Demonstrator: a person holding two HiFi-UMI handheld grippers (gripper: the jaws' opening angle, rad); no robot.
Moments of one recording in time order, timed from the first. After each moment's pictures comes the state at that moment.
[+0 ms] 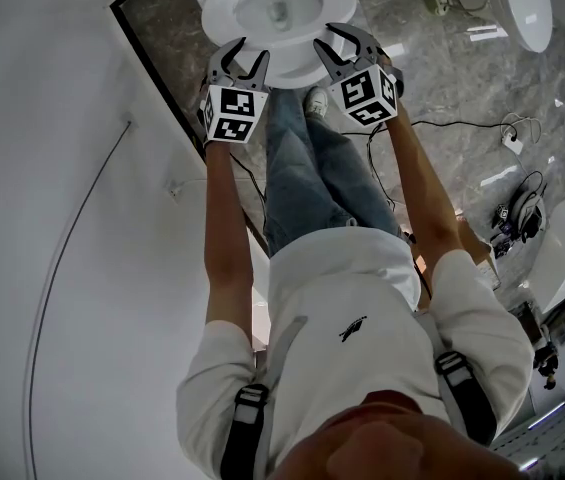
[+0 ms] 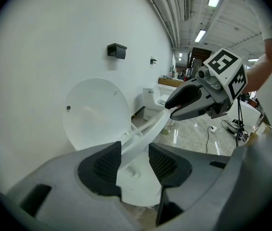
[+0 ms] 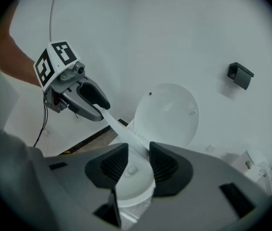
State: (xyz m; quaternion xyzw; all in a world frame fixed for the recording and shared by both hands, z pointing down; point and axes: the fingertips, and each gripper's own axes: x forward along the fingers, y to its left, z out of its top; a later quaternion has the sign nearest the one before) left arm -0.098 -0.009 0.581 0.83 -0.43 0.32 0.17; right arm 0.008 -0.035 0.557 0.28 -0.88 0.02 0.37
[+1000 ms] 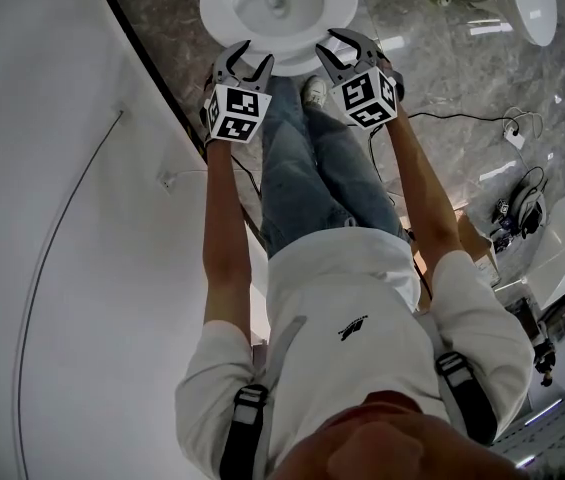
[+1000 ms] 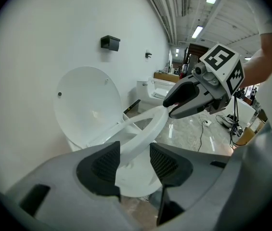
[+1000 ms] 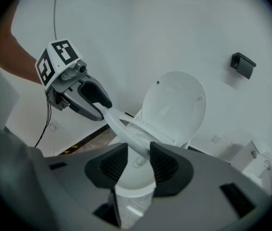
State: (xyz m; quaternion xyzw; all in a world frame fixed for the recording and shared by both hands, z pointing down) left arm -0.085 0.038 0.624 0.83 -0.40 0.34 0.18; right arm 0.020 0.012 0.599 0.26 -0.88 0.05 0.39
